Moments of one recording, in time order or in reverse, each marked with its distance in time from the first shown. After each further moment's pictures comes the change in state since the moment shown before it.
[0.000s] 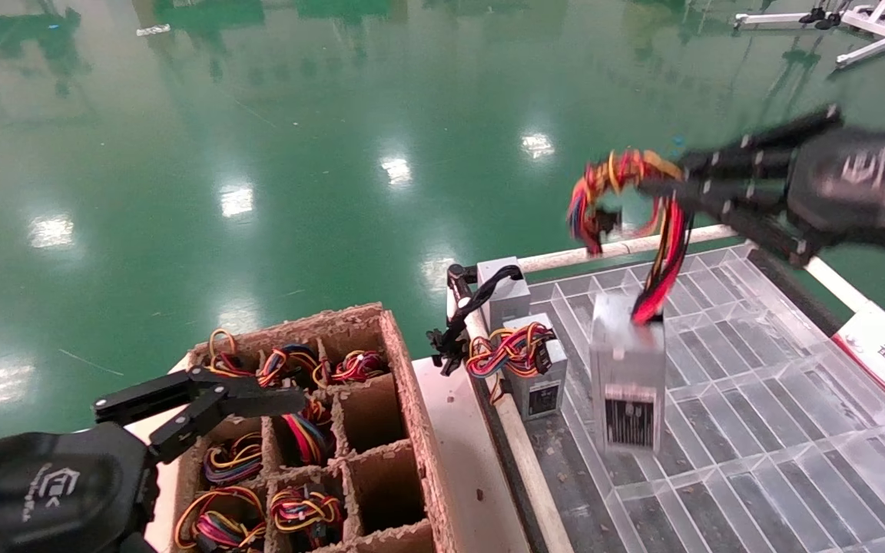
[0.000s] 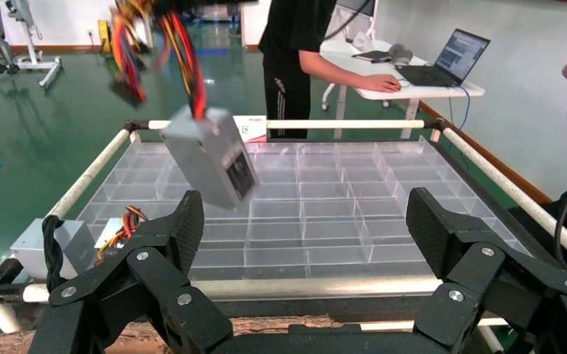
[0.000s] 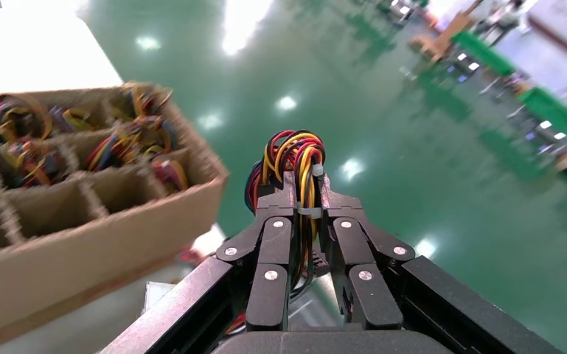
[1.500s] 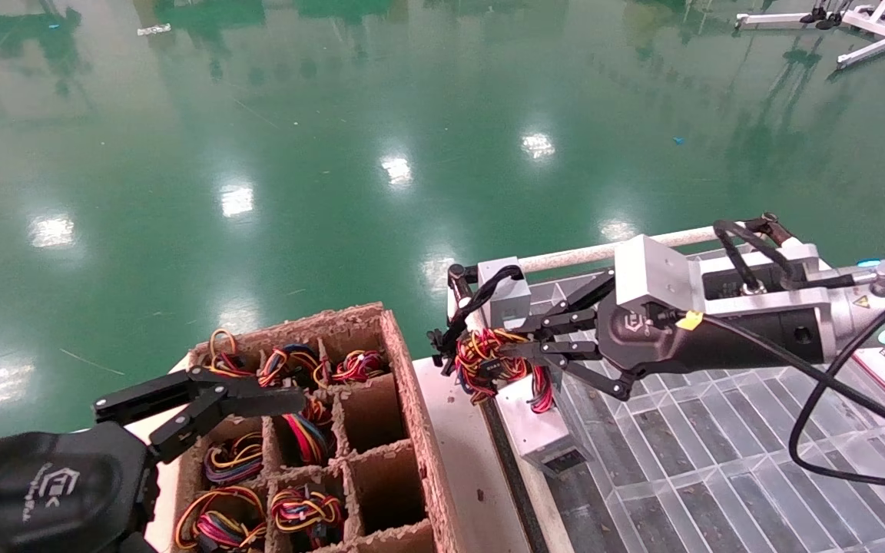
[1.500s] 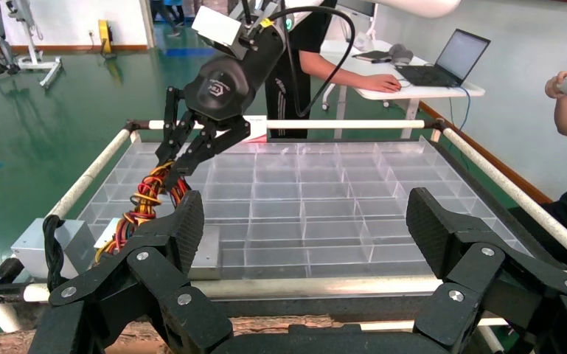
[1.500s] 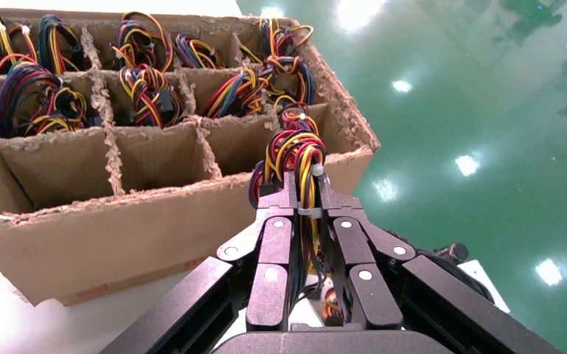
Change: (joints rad) left arm 0.000 0.000 0.001 0.000 -0.001 0.000 0.000; right arm 0.026 -0.305 -0.153 -0.430 -0.132 -0.116 -0.323
